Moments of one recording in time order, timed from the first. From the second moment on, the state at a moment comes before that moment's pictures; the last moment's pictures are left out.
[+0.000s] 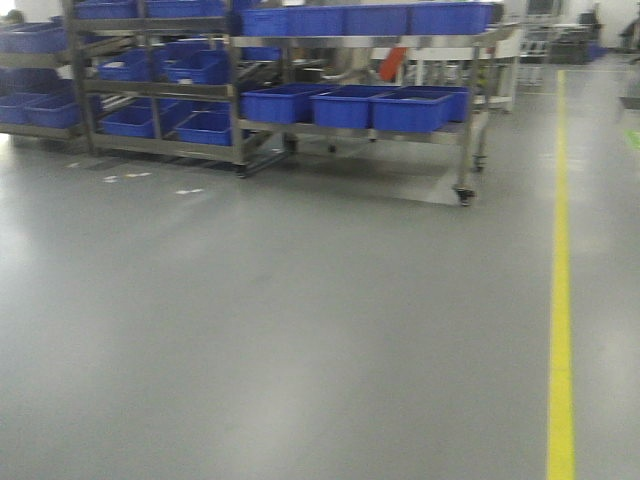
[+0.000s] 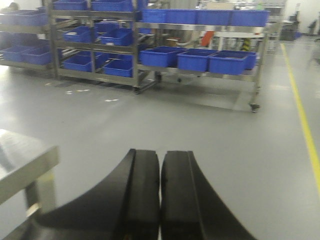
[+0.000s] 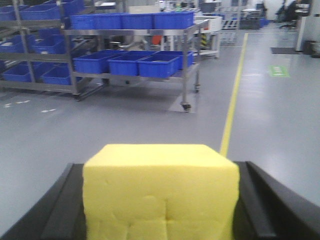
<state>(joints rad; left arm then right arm) -0.06 -0.01 0.00 0.13 0.08 -0.20 0.06 0.07 -0.46 -0.26 0.48 0.31</state>
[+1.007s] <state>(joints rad) -0.06 -0.01 0.00 0.13 0.08 -0.20 0.06 0.07 -0.46 -0.26 0.48 0.31</state>
